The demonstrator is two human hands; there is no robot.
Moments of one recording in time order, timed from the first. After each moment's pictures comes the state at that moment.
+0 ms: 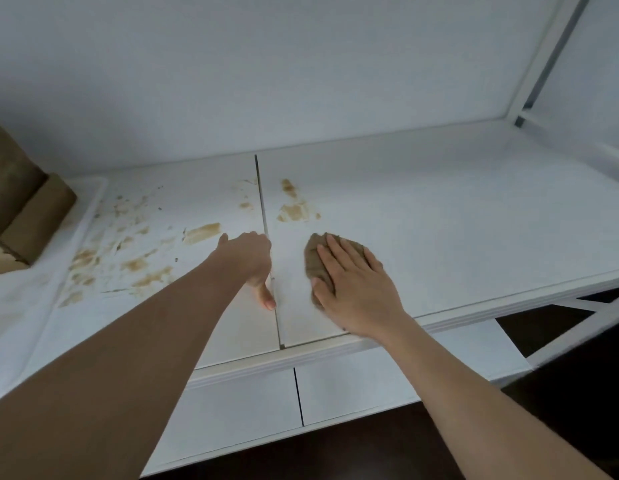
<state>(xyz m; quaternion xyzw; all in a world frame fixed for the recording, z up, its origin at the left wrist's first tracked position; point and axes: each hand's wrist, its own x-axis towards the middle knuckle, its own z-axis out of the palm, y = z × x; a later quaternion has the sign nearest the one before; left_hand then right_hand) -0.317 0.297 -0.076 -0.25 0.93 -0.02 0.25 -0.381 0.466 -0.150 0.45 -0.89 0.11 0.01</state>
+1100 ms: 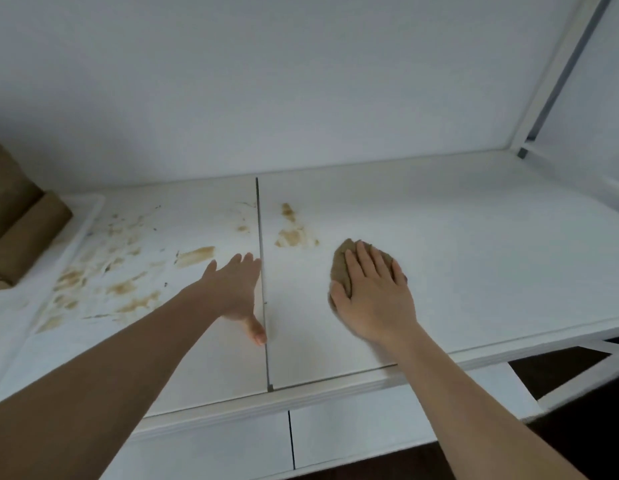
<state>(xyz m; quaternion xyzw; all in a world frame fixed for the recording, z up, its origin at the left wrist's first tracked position) -0.305 0.287 -0.082 -0.24 0.94 0.02 0.24 -0.425 0.463 -0.146 0.36 -0.93 0.10 0.00</state>
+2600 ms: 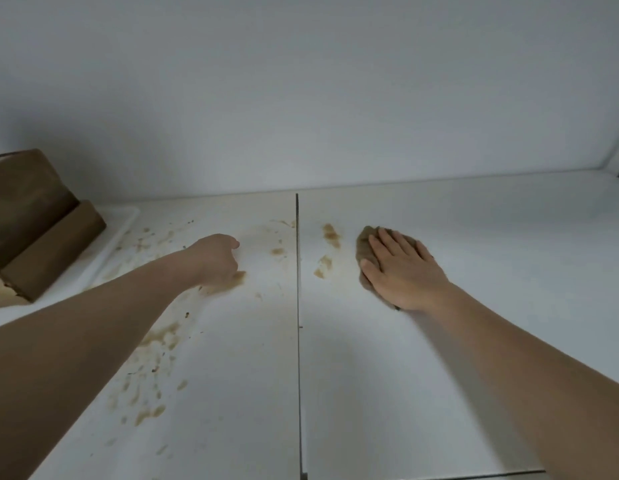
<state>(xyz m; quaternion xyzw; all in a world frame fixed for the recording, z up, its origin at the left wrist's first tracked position) -0.327 0.172 -0.081 -0.40 0.90 0.14 0.08 -0.518 0.375 -0.138 0.43 -0.90 0.04 -0.07</state>
